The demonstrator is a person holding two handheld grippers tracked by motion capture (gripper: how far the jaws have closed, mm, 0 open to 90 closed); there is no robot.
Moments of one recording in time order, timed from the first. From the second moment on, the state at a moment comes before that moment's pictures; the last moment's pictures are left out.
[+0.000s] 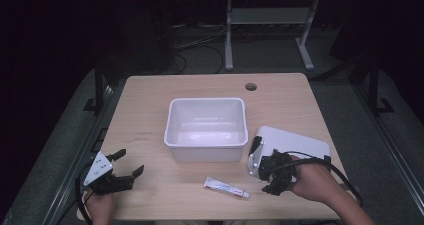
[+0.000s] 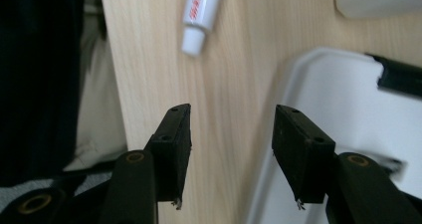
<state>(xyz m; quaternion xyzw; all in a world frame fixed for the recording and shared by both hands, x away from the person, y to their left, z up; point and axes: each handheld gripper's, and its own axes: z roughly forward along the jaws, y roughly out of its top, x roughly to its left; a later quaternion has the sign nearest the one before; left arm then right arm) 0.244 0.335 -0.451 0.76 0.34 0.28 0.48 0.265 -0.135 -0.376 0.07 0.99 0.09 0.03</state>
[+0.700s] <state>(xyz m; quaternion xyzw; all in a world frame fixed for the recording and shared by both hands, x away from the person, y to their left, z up) 0.245 0.335 -0.450 0.76 0.34 0.28 0.48 0.264 -0.100 -0.382 0.05 0.99 0.10 0.02</state>
